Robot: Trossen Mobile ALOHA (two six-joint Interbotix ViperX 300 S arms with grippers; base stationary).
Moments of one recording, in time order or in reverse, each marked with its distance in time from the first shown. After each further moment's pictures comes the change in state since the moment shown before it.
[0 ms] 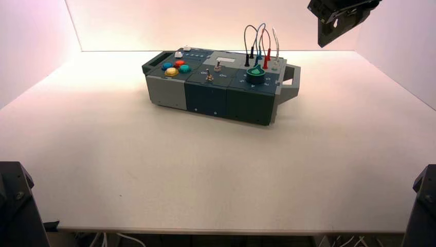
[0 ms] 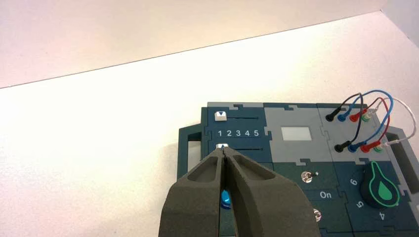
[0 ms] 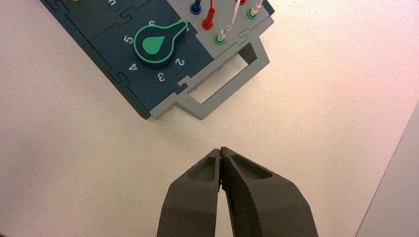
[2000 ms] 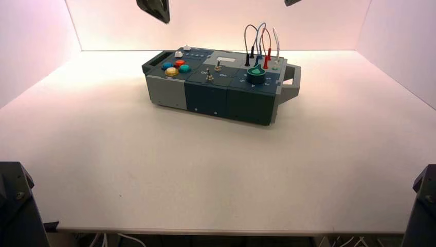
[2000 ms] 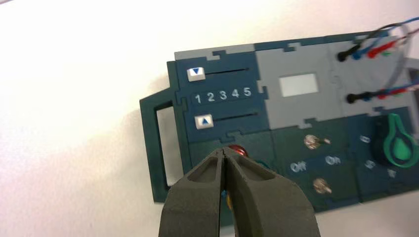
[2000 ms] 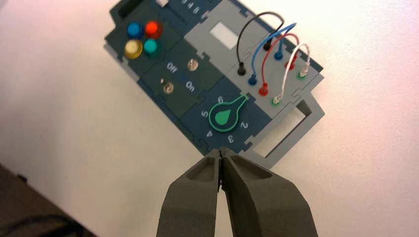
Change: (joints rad) left arm 0.002 0.380 -0.353 0.048 0.387 0.041; right arm -0.054 0.006 -0.181 0.499 0.032 -0.236
